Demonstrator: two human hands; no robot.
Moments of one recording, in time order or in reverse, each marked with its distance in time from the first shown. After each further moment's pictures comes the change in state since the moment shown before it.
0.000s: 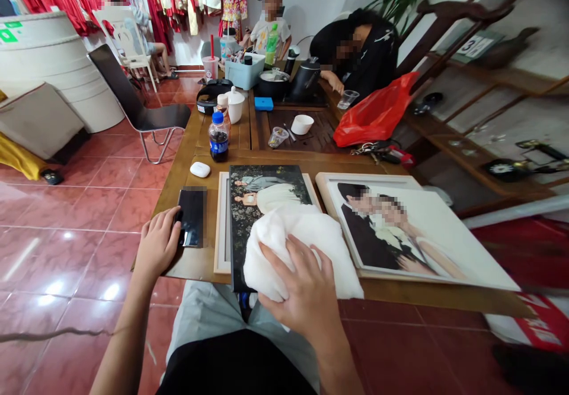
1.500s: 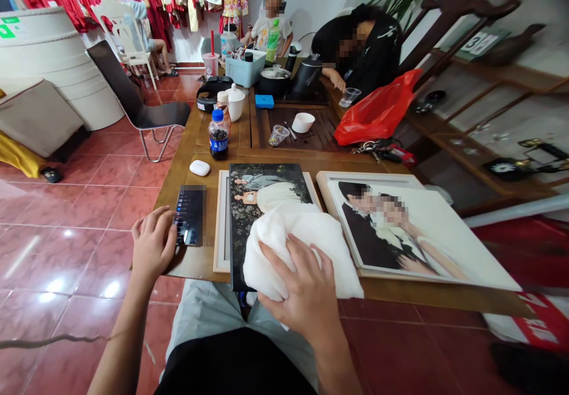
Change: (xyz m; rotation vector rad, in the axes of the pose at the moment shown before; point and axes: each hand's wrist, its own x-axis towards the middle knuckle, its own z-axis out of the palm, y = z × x) left_hand -0.009 -0.004 0.002 0.043 0.200 0.087; right_hand 0.001 -0.002 0.000 -0.005 0.069 -0.007
